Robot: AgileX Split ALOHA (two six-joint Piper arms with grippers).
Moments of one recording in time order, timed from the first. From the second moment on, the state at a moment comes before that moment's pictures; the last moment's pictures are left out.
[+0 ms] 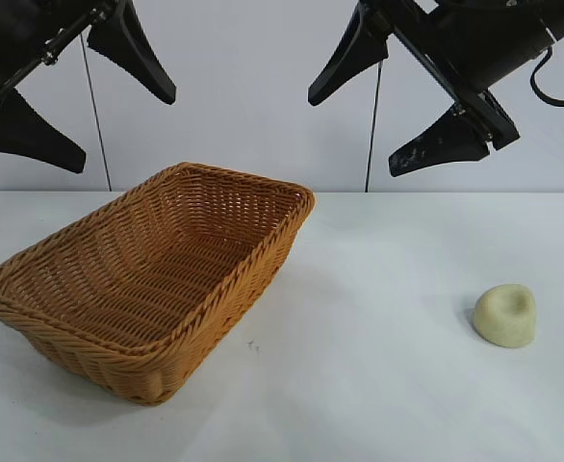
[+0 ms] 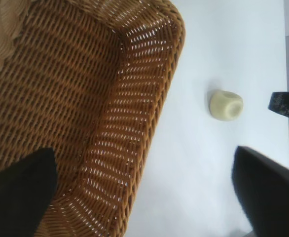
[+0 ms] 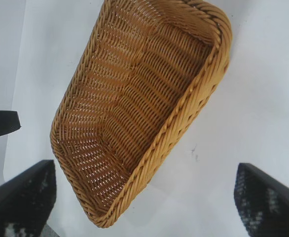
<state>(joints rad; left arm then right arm) -0.22 1.61 -1.15 -0.78 0.74 0.15 0.20 1.69 -1.17 0.90 0.77 -0.31</state>
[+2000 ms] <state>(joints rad) -0.41 1.22 -0.82 0.01 0.70 -1.36 0.20 1.69 -1.17 0.90 0.77 -0.31</state>
